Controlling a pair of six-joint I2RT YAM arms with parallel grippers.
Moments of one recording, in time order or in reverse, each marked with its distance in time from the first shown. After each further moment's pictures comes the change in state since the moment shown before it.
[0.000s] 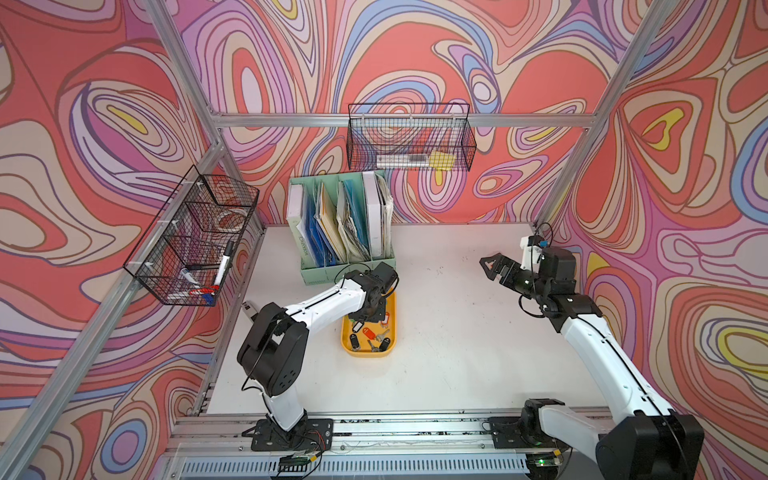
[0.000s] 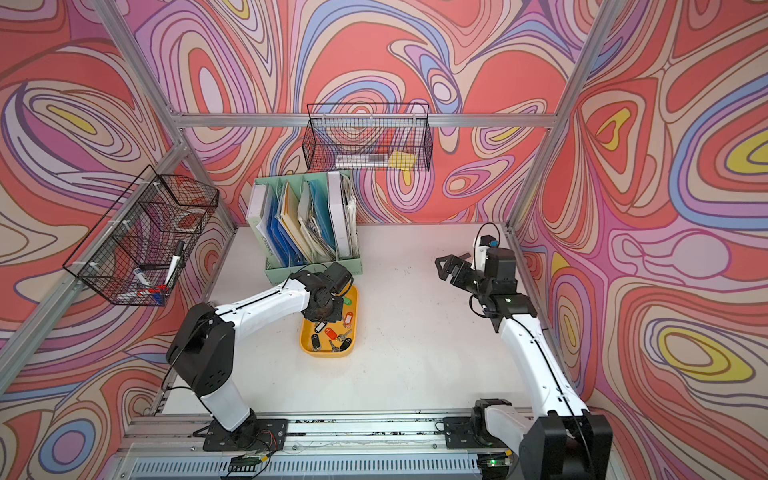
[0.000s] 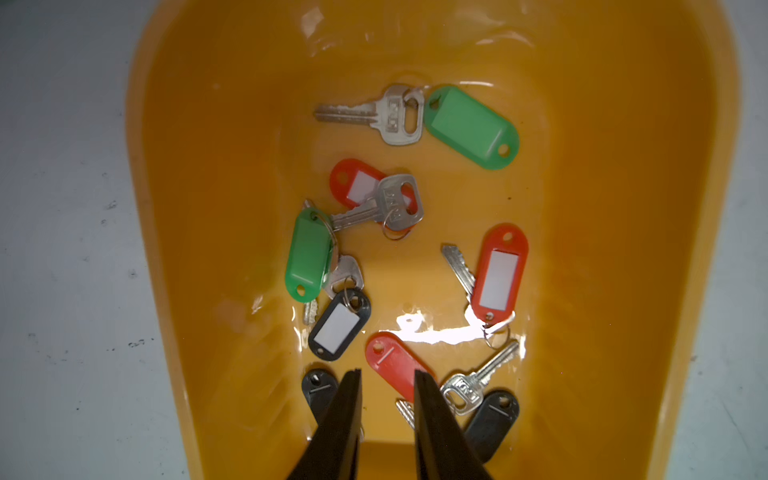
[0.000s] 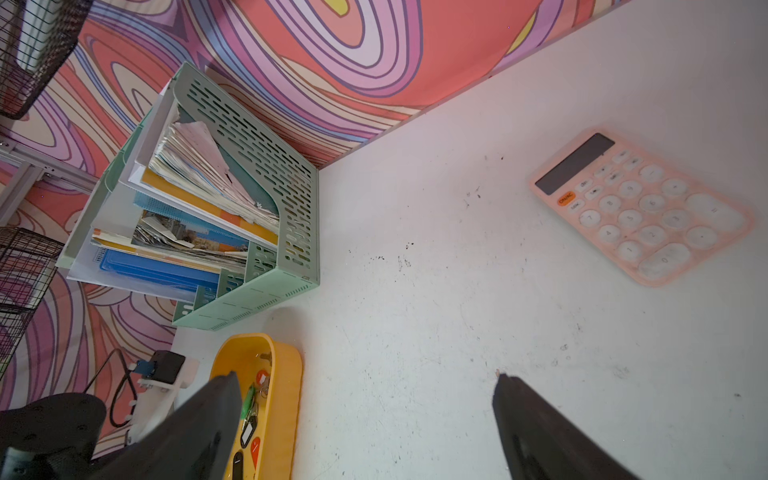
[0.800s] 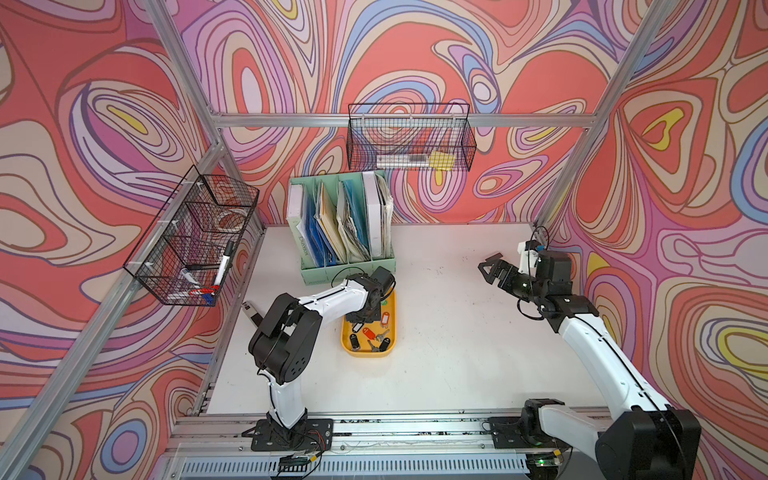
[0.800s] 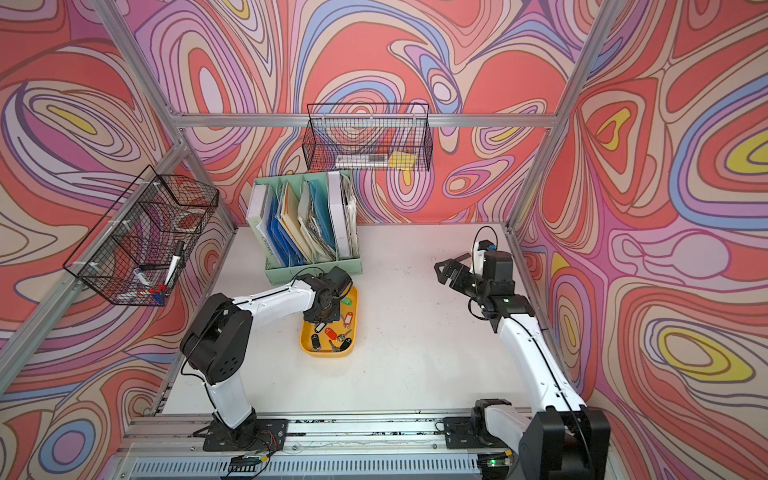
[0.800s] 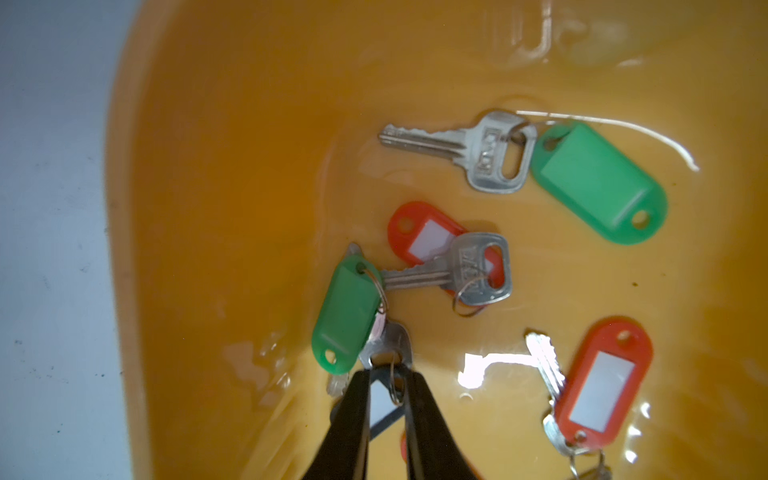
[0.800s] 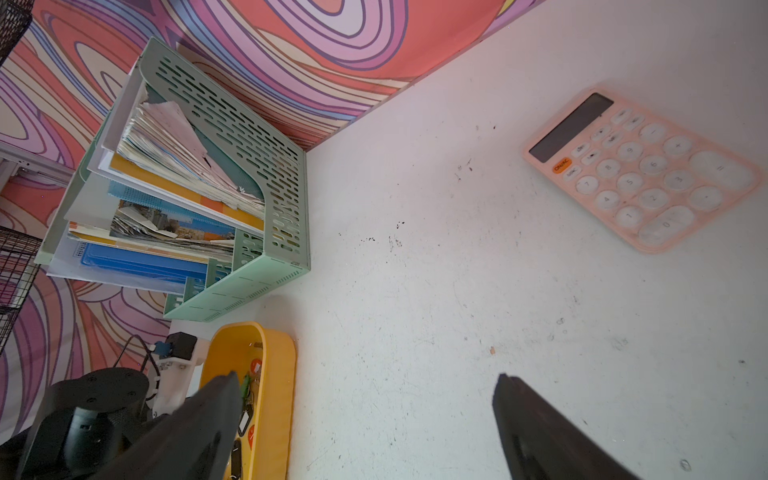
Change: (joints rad) left arm 0.042 0.082 -0.042 0.095 -0.076 -0.058; right arm 0.000 0.016 -0.014 -0.015 0.000 0.008
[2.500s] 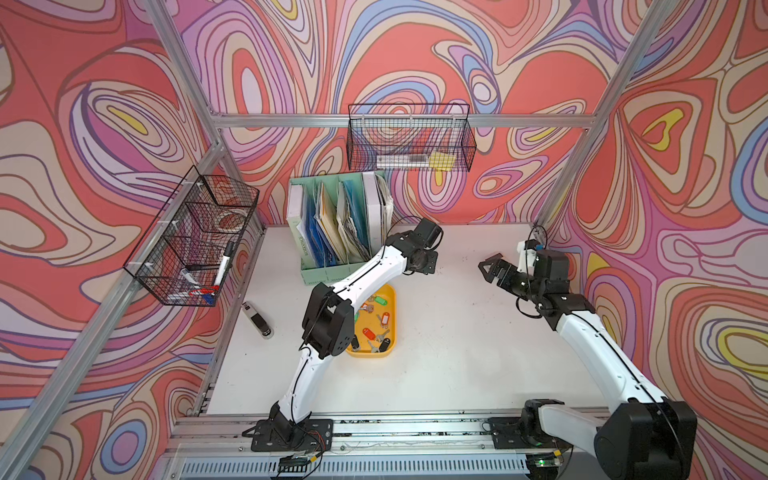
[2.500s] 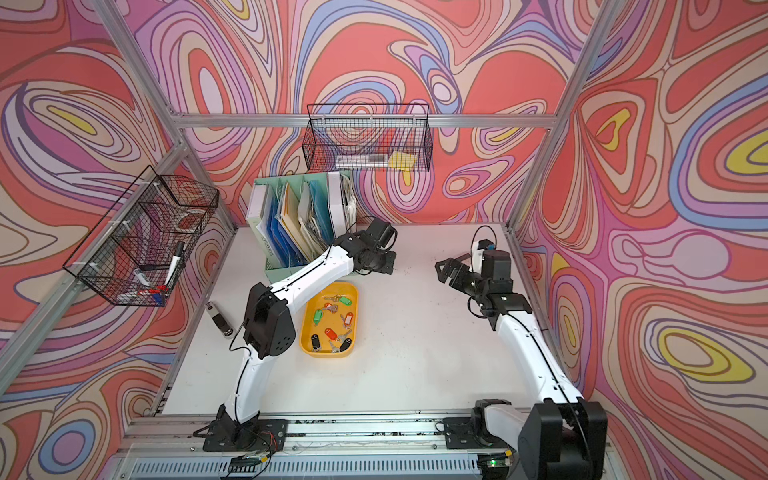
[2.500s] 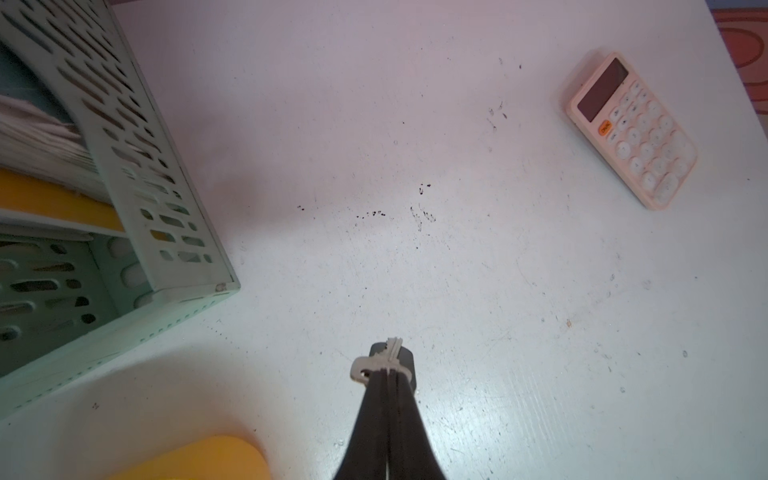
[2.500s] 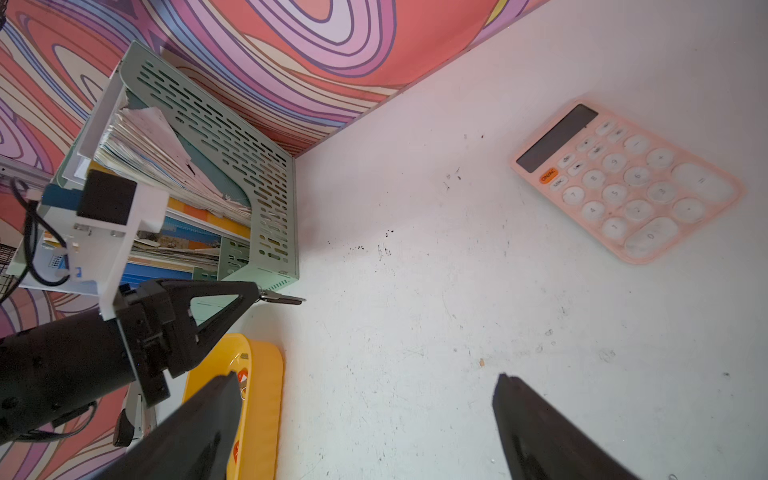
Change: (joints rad) left arm -0.114 0.414 0.940 -0.065 0.187 0.271; right arm 0.000 0.027 -0.001 0.031 0.031 -0.010
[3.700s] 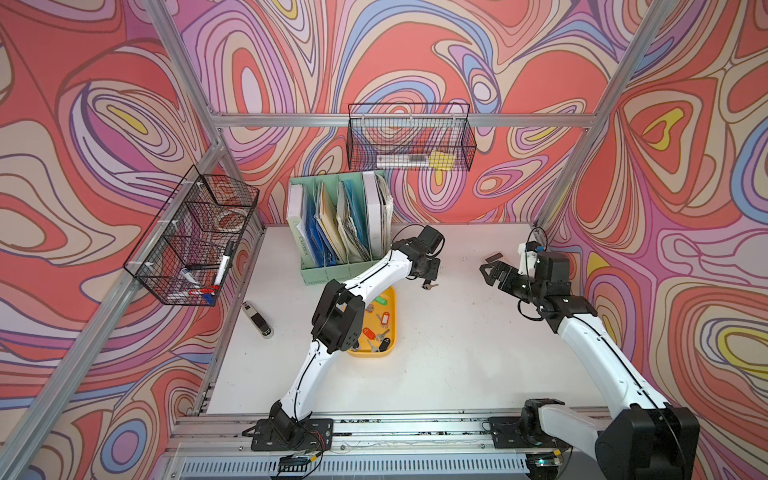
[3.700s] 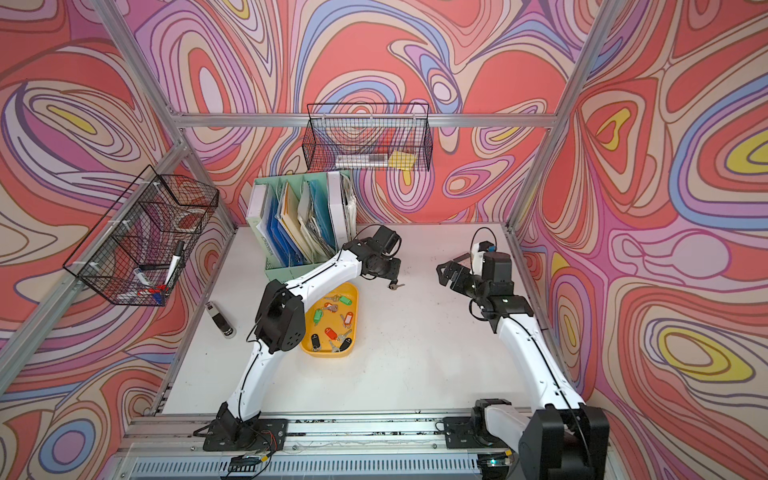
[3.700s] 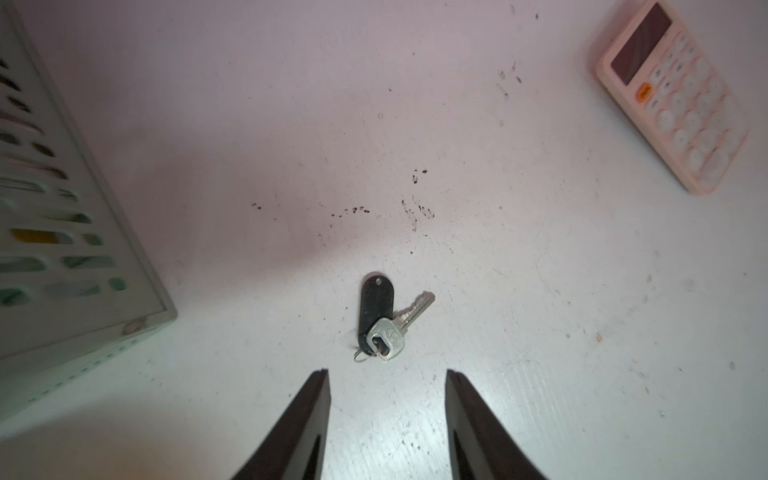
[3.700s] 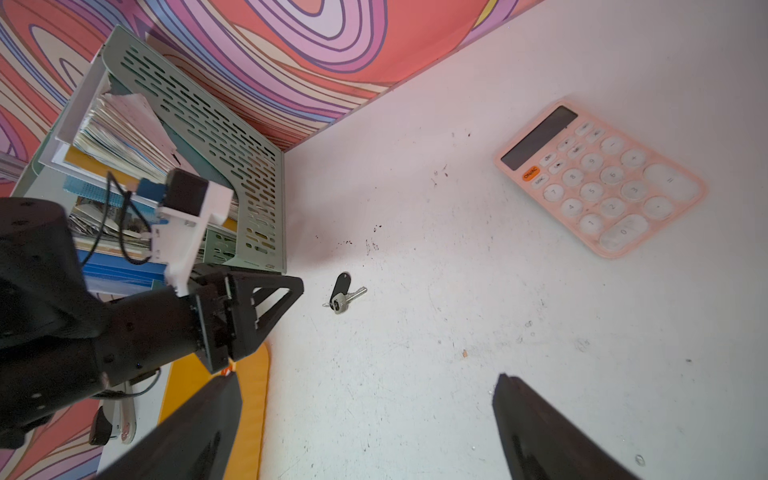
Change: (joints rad) left arm 0.002 0.027 -0.057 0.082 0.036 0.010; right arm 0.000 -0.034 -0.013 -0.033 0.026 -0.048
